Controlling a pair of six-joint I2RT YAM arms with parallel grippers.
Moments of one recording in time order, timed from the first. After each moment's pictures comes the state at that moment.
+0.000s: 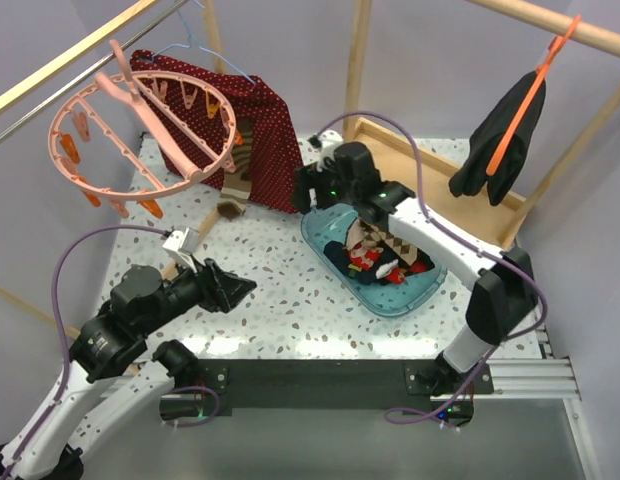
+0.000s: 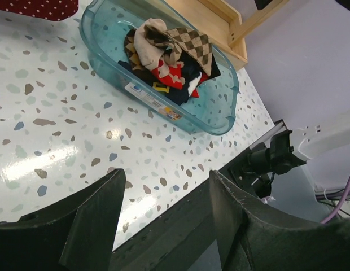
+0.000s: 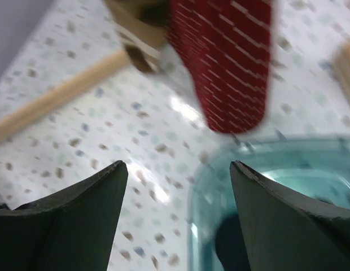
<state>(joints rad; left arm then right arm) -0.66 0.40 0.77 -0.65 0.13 -0.61 0.63 1.60 1.39 -0.32 -0.09 0.23</state>
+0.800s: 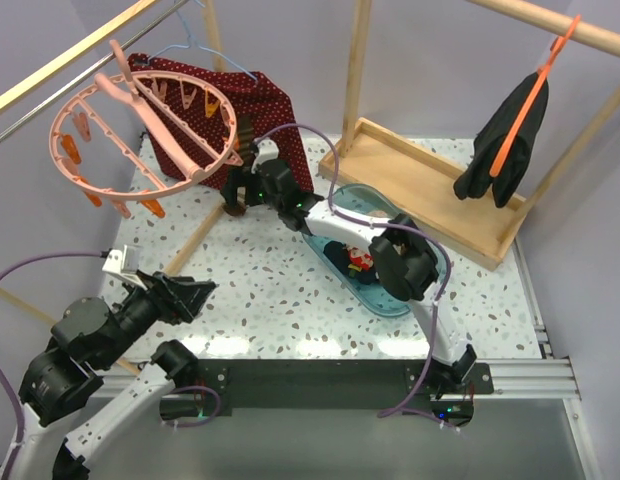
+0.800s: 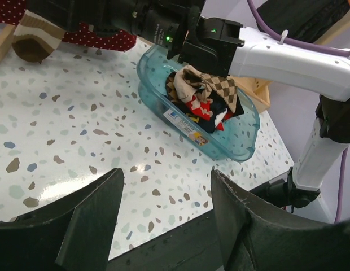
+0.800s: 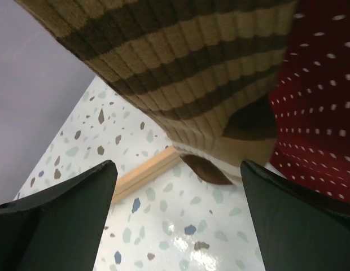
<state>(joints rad) -0.66 0.24 0.96 -0.91 -0.11 -0.60 0.84 2.25 1.81 0.18 0.07 0.47</state>
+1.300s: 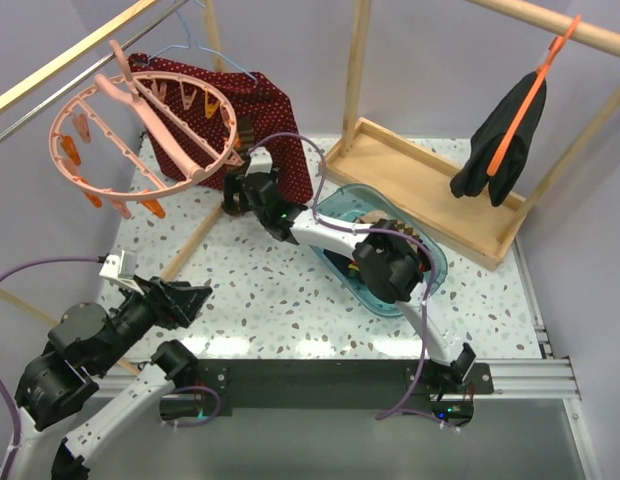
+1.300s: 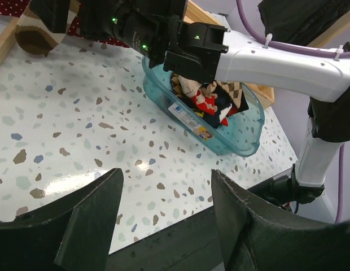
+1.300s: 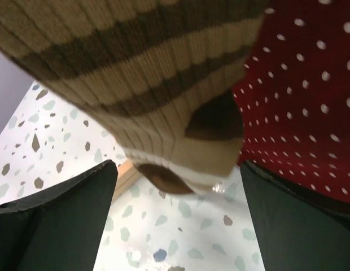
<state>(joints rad) -0.68 0.21 0.96 -0.97 -0.14 -0.60 0.90 2.36 1.90 0.17 0.39 0.42</state>
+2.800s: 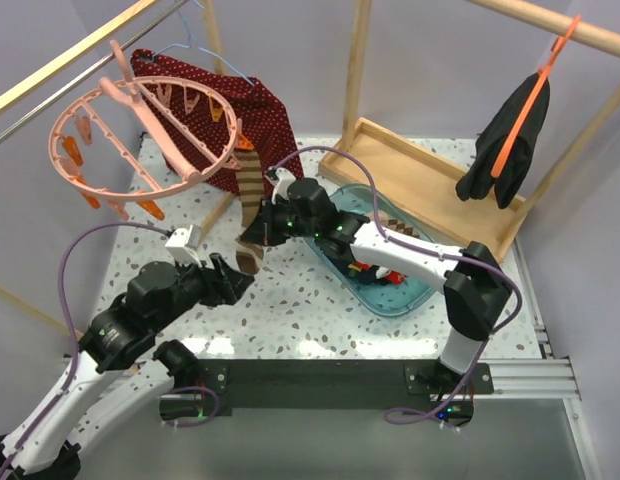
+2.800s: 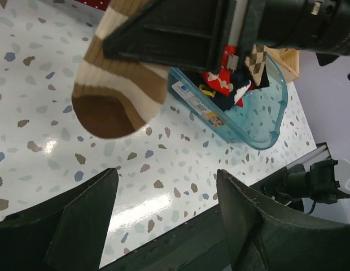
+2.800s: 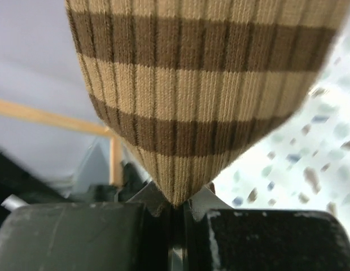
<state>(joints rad) -0.68 0.42 0.75 -0.72 -0.07 -0.64 0.91 1.77 1.40 0.02 -0.23 0.68</state>
